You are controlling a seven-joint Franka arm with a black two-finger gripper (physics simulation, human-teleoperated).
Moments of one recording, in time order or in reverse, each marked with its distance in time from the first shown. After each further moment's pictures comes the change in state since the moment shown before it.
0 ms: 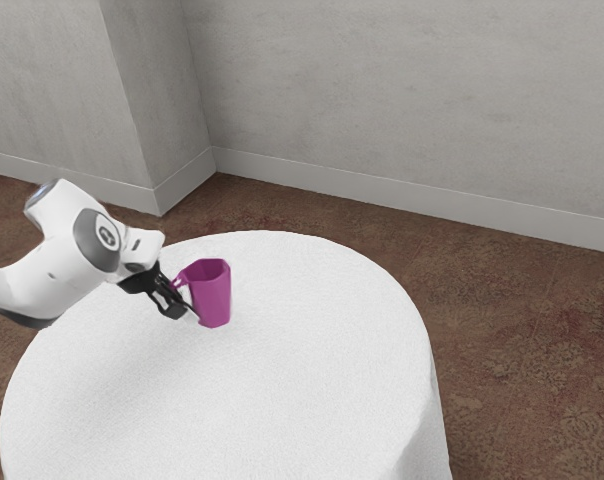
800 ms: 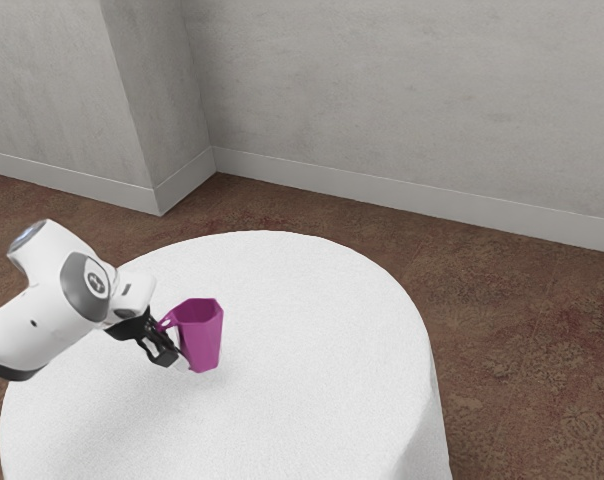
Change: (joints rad) arm 0.038 -0.160 -0.136 -0.273 -0.098 0.088 -0.012
